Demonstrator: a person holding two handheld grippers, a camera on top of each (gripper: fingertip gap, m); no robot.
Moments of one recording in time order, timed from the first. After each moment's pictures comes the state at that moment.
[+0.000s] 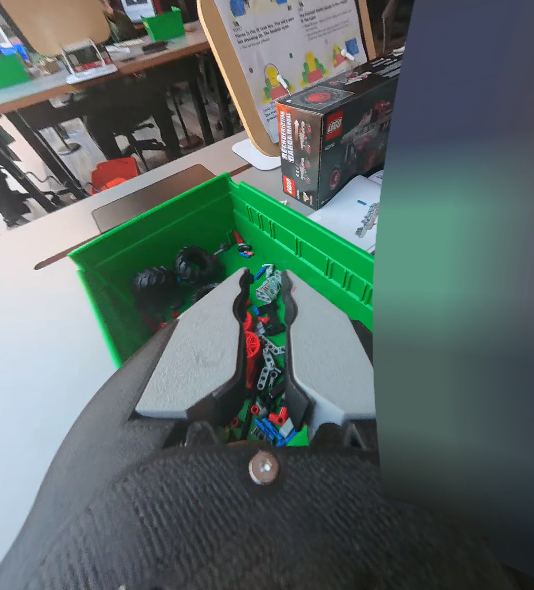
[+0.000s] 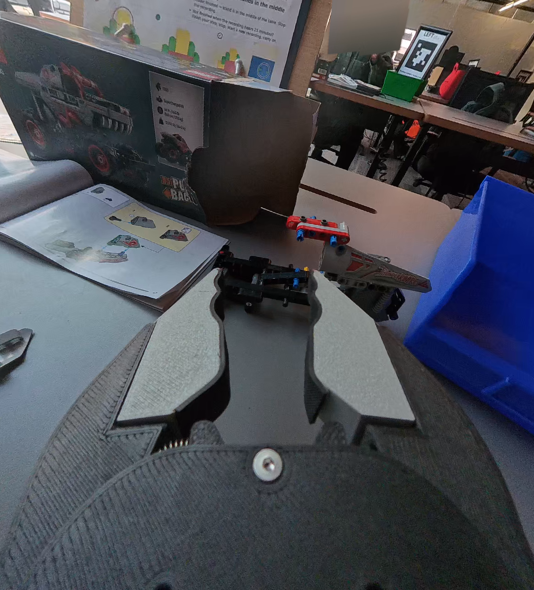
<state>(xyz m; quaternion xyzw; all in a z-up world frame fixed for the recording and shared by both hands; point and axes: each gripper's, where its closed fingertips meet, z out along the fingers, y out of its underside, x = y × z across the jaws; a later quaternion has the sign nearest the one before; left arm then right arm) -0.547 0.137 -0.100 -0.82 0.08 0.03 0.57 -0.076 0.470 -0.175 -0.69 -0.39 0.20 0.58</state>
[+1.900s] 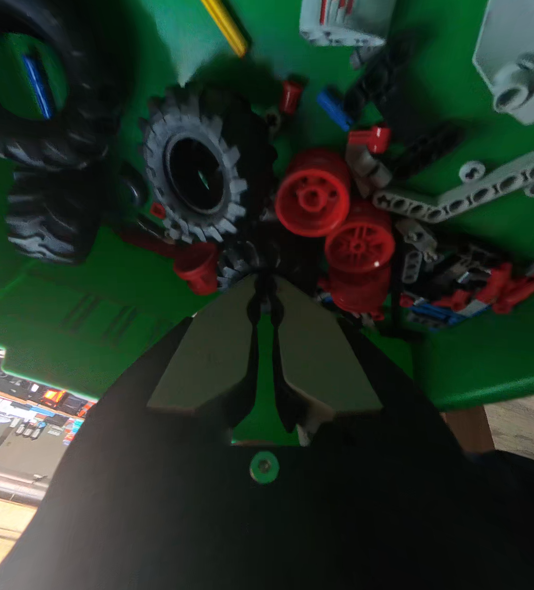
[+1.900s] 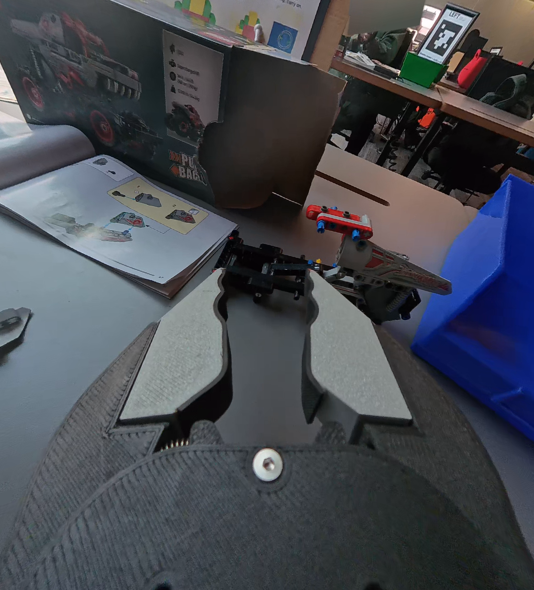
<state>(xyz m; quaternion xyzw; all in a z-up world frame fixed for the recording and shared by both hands) -0.642 0.150 -0.239 -0.93 0.30 0.16 -0.13 -0.084 0.465 -0.188 -0.69 -0.42 0.18 0.56</state>
